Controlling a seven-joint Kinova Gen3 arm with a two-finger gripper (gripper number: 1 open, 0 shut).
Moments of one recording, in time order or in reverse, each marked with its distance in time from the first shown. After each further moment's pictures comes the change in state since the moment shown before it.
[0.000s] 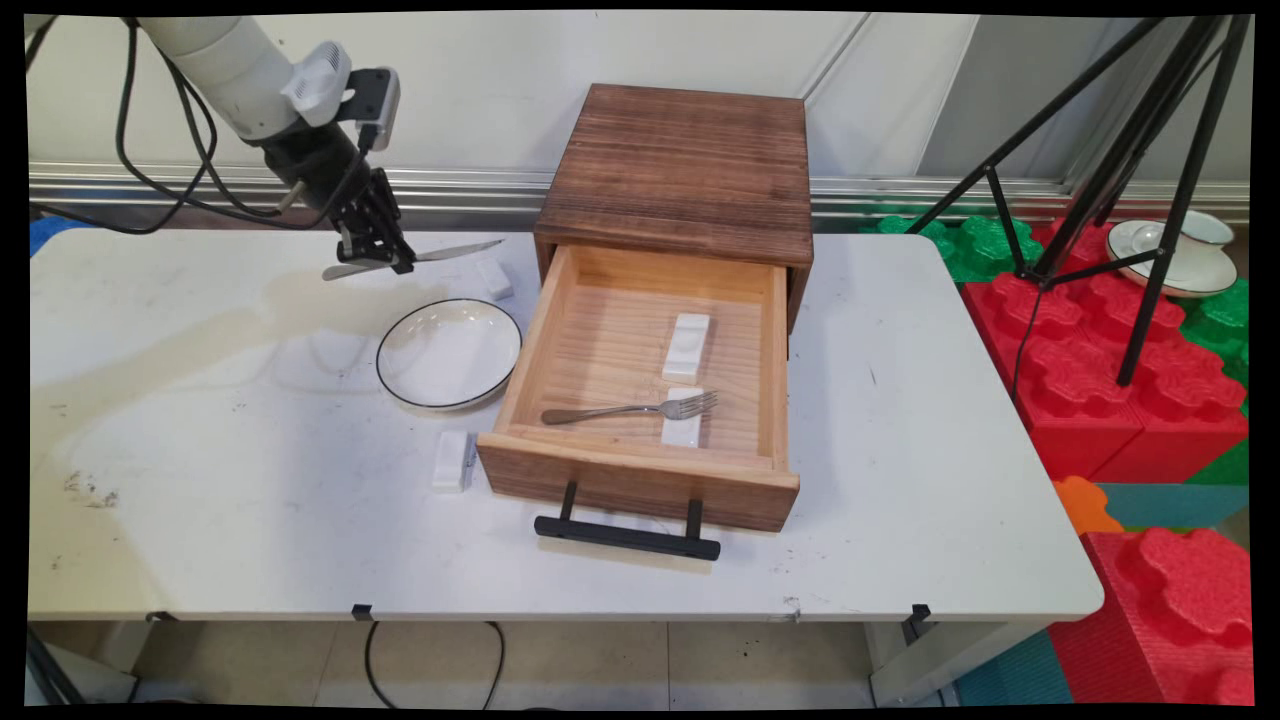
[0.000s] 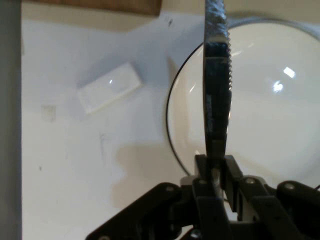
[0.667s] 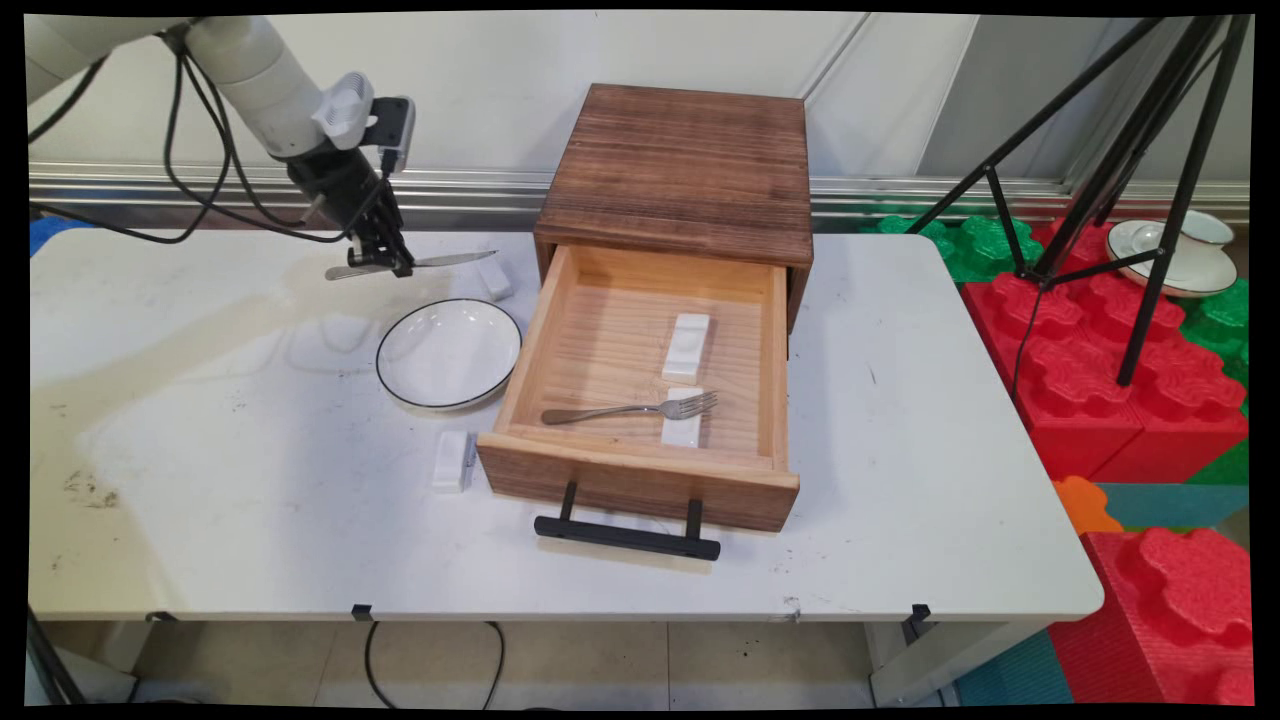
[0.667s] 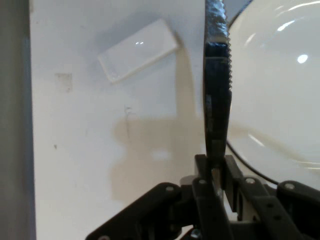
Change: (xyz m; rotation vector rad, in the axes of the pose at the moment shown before) arm -0.013 -0.033 0.046 0.011 -0.076 0.003
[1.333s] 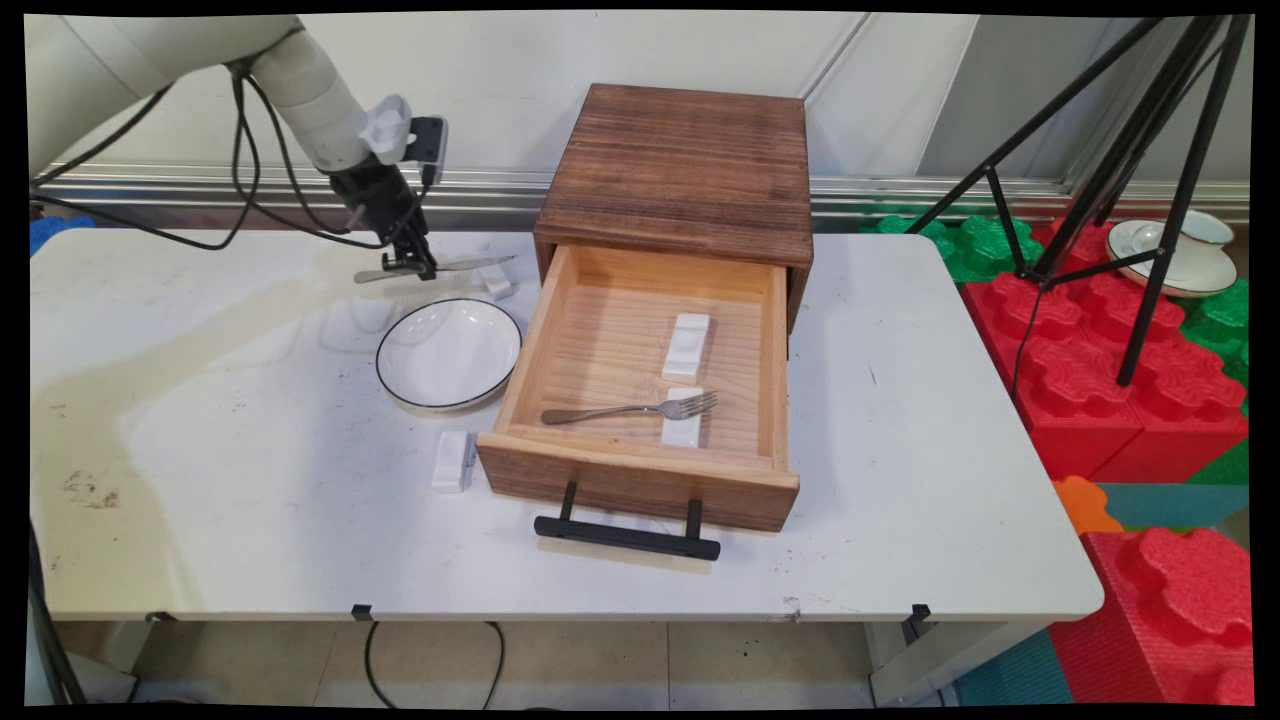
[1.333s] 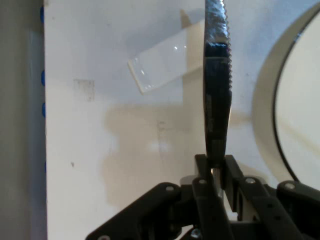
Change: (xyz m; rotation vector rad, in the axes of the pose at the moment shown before) arm 0.010 -0.034 0.052 -0.002 -0.023 -0.023
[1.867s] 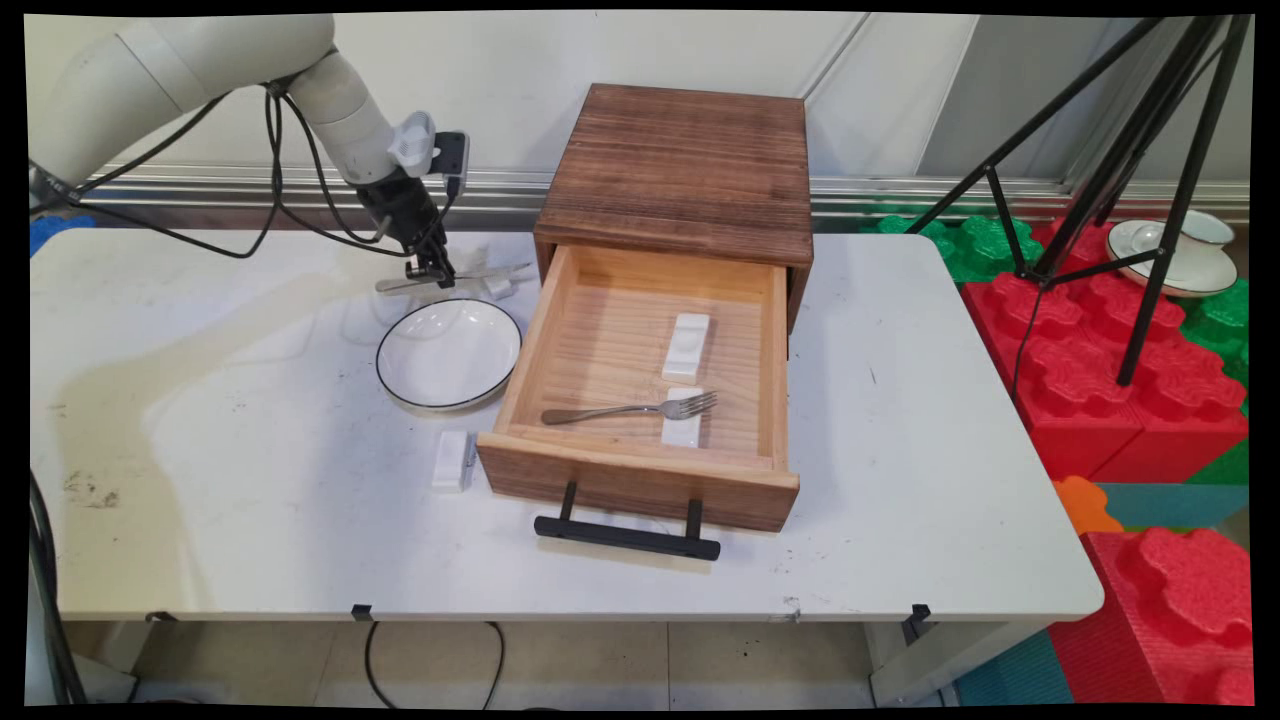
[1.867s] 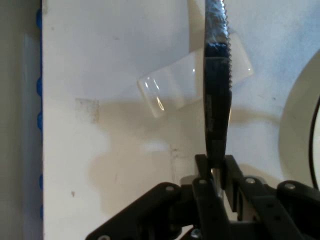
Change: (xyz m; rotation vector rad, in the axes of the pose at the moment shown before) arm 0.011 -0.014 0.033 -0.015 0.002 -0.018
